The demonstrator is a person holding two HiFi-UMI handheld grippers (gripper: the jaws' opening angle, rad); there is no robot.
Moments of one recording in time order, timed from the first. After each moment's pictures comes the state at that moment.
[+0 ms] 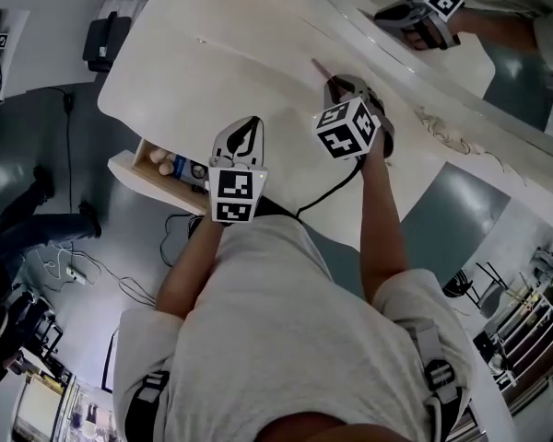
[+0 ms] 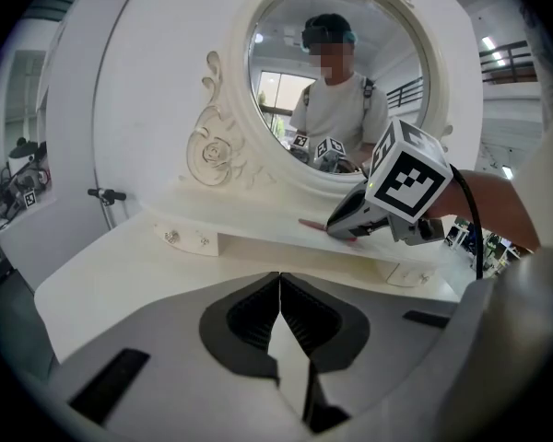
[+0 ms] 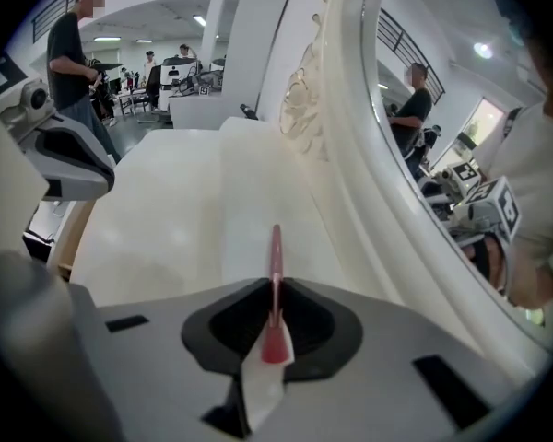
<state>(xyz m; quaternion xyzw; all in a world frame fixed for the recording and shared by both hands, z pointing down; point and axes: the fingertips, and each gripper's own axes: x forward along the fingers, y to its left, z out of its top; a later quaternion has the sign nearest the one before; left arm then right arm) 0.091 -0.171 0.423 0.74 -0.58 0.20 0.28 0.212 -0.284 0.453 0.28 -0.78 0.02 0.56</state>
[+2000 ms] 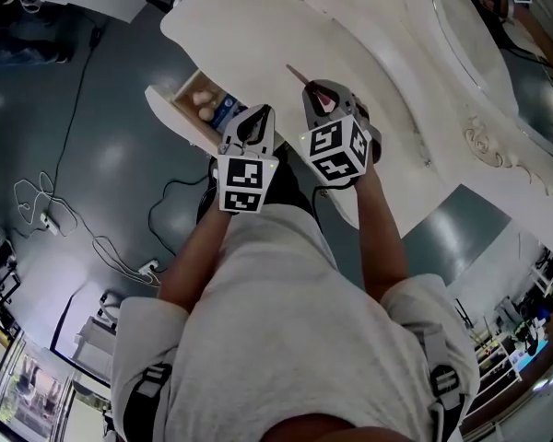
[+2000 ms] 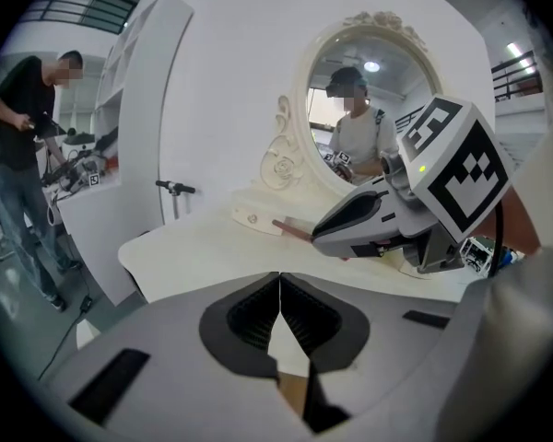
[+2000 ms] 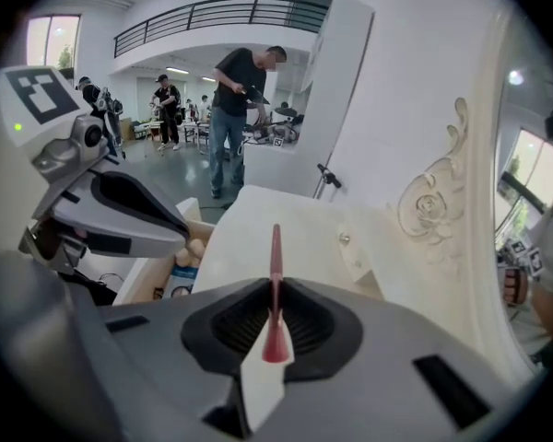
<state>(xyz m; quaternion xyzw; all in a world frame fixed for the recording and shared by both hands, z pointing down) -0.015 -0.041 0.412 0.68 -0.66 0.15 0.29 0.028 -0.109 0.419 0.14 -0.87 -0.04 0.47</state>
